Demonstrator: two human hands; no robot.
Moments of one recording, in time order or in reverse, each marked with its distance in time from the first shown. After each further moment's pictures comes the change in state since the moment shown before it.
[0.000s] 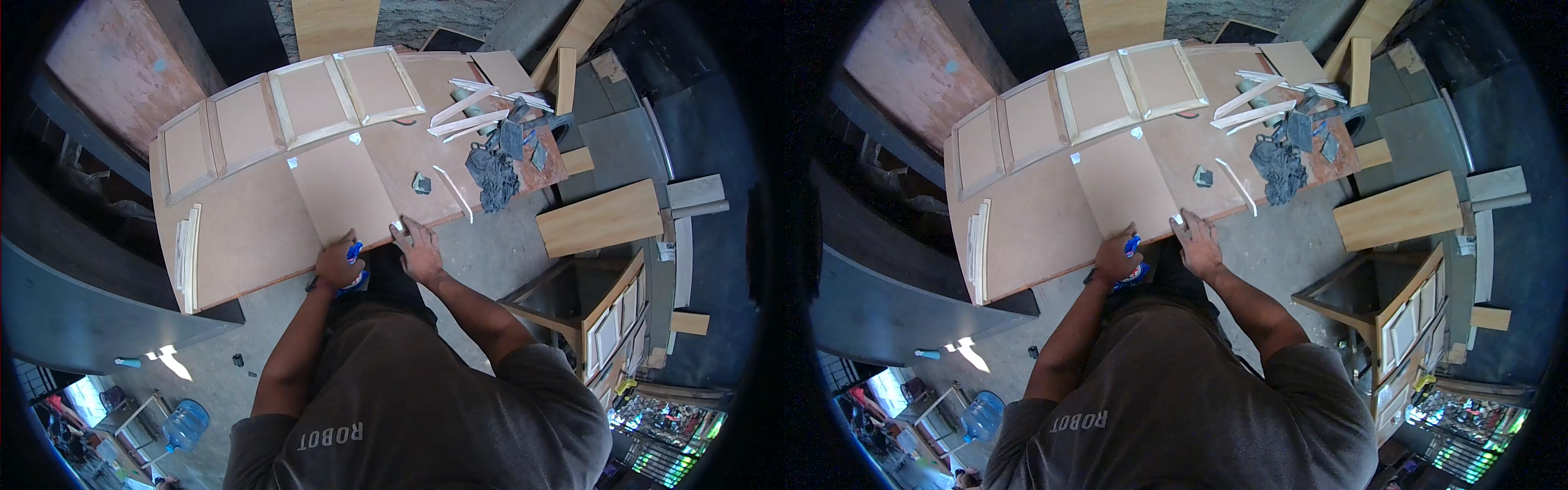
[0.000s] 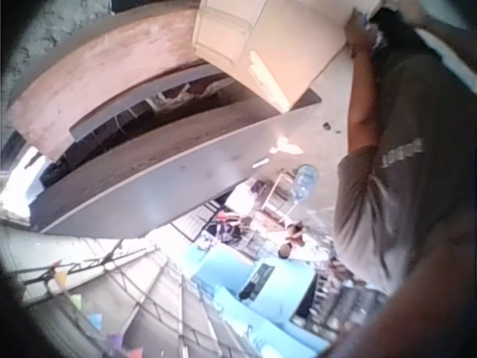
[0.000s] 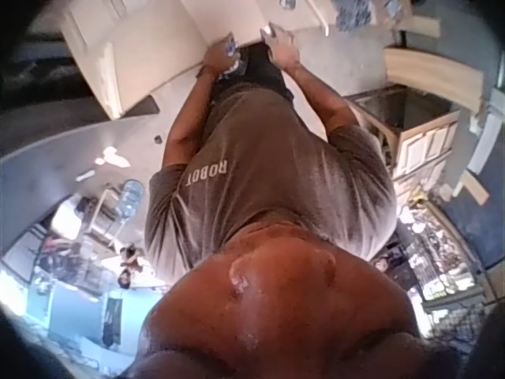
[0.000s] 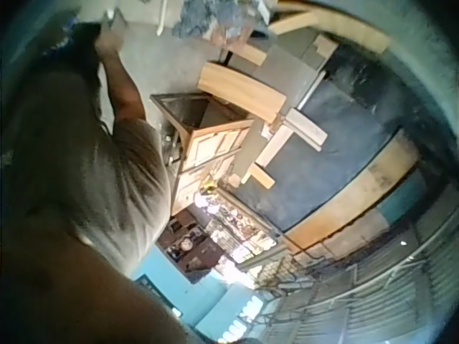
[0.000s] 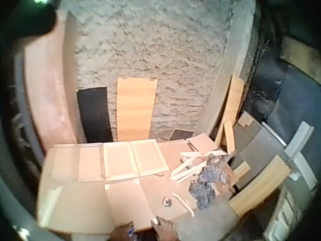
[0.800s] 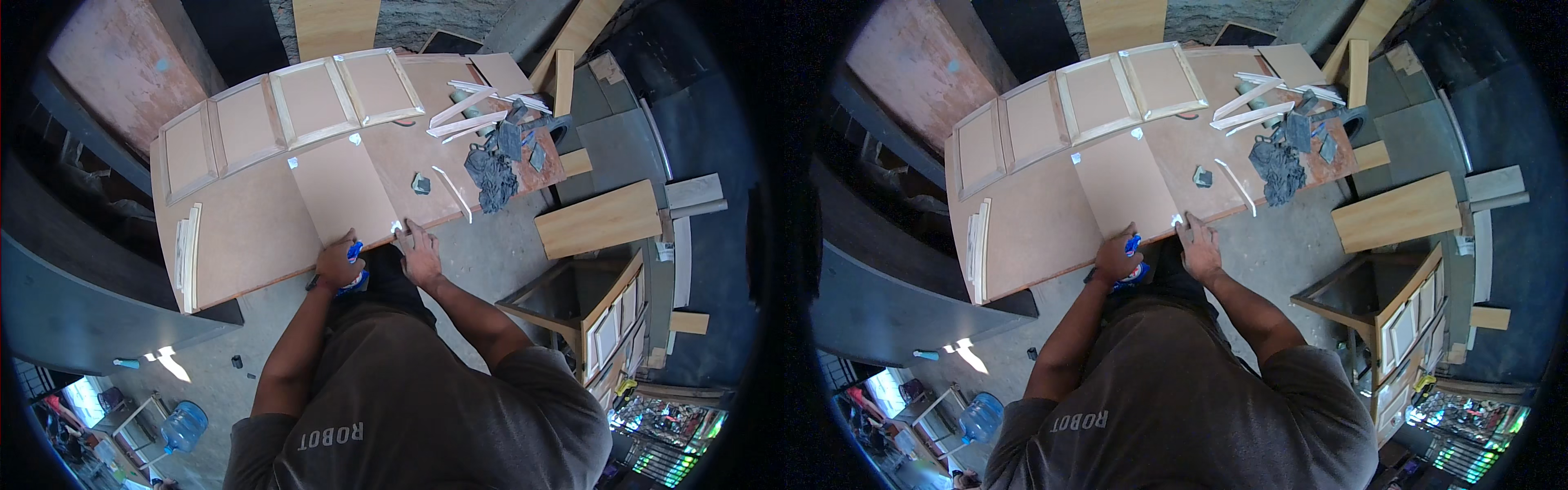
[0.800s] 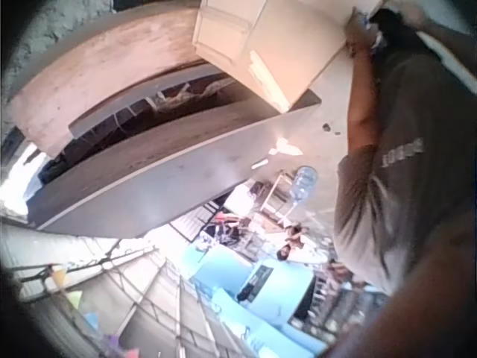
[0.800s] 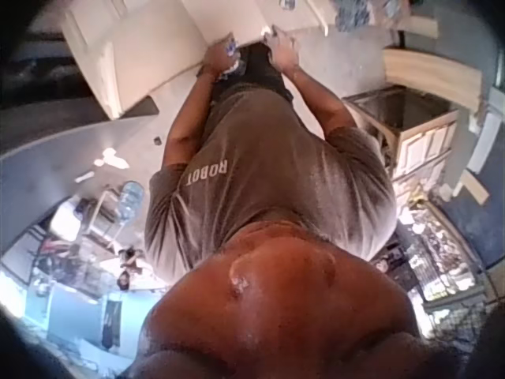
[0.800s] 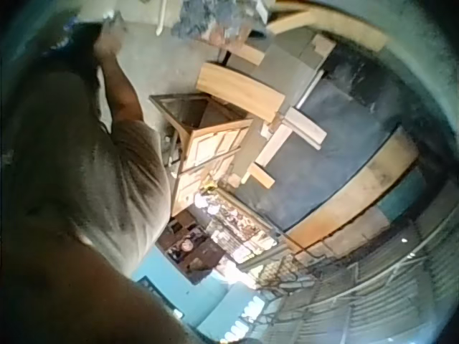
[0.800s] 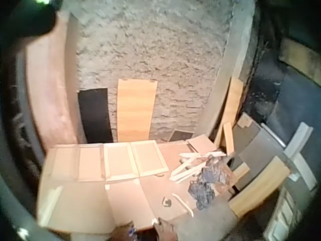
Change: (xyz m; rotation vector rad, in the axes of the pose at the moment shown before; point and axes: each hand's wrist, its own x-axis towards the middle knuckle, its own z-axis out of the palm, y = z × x) left_hand 0.000 0.000 0.000 -0.033 0.019 0.023; right_hand -0.010 0.001 0.014 0.021 0.021 0.083
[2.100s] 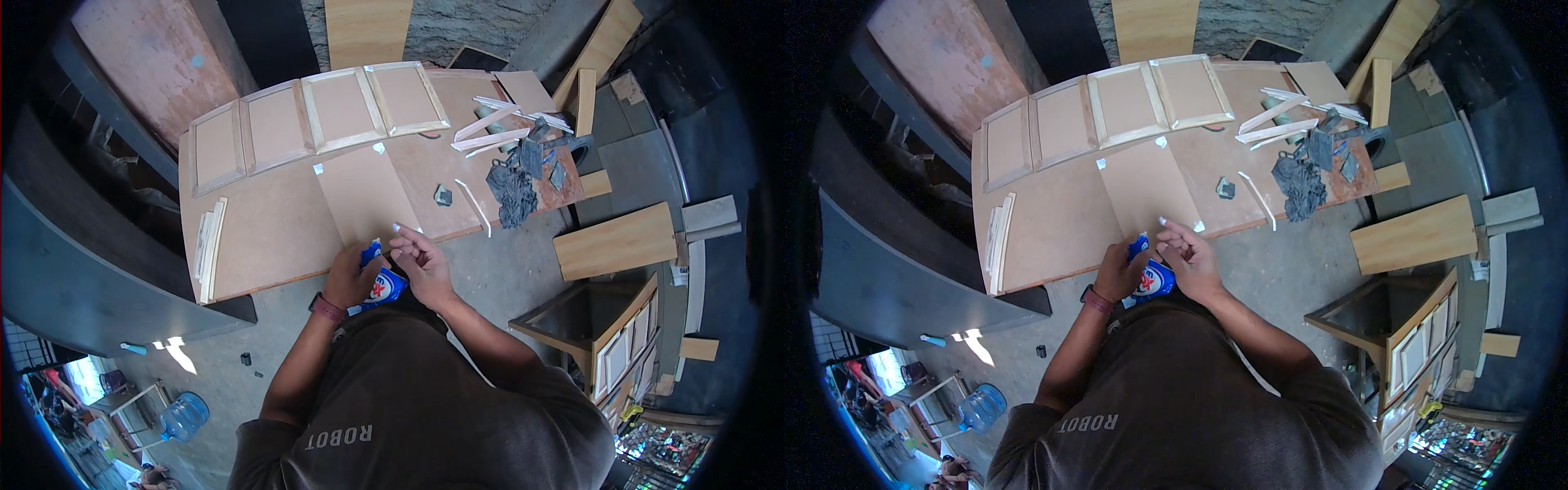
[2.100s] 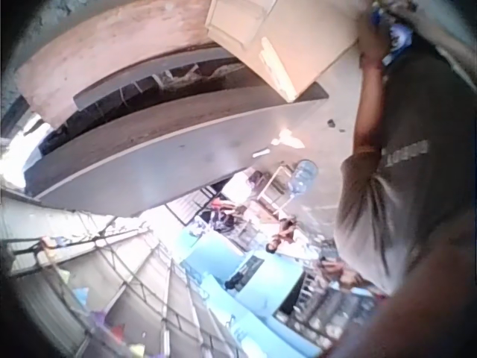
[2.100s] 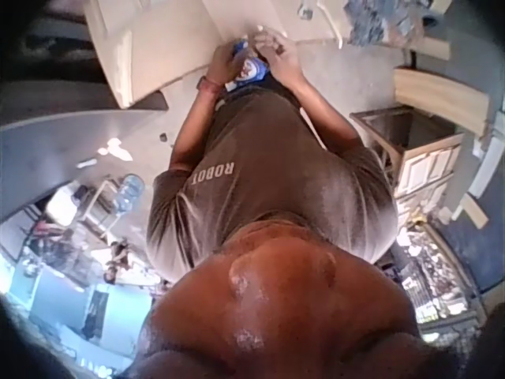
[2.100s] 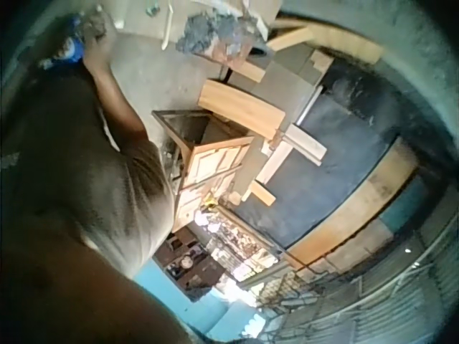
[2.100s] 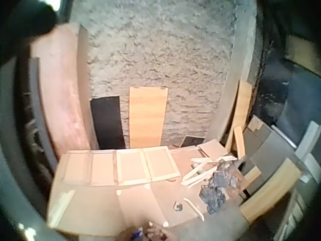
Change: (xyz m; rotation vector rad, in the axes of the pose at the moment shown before) left_hand -0.044 0.099 -0.091 -0.408 0.199 0.192; right_hand 0.006 -0.104 -0.119 1.518 0.091 0.058
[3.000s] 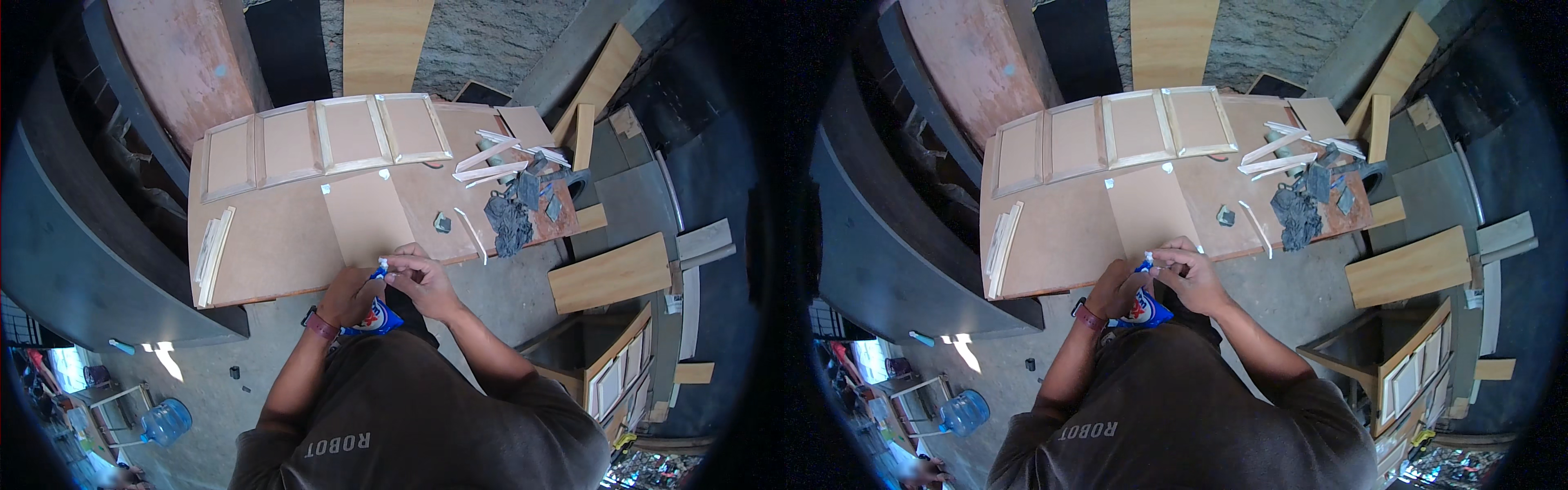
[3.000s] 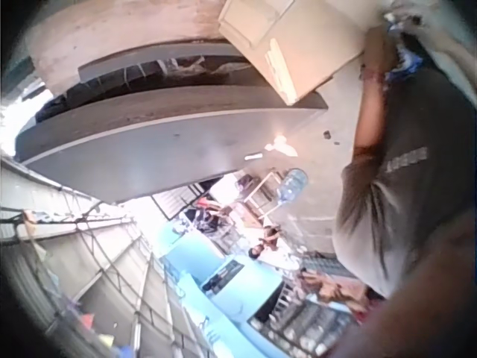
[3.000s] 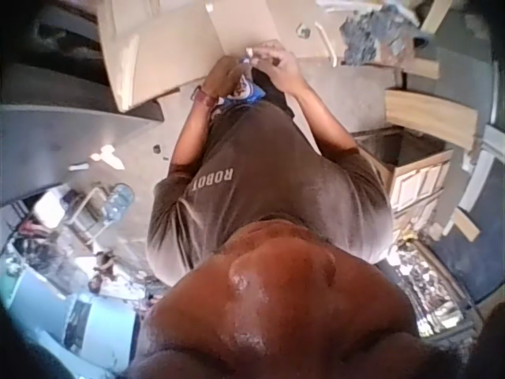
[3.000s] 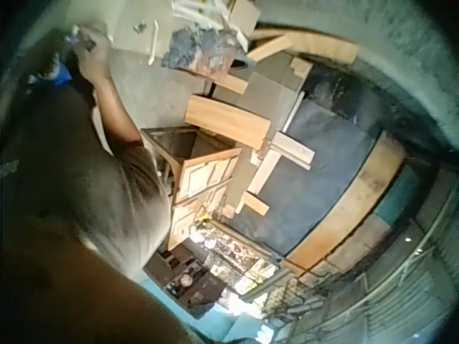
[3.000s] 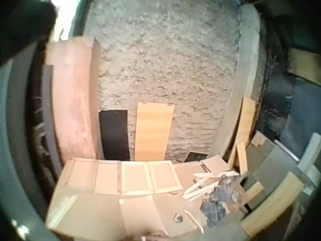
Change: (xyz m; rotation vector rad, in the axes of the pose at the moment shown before) left_hand -0.003 0.032 -0.020 -0.044 -0.179 0.021; right_hand 0.008 -0.032 -0.006 -0.255 -0.263 -0.134
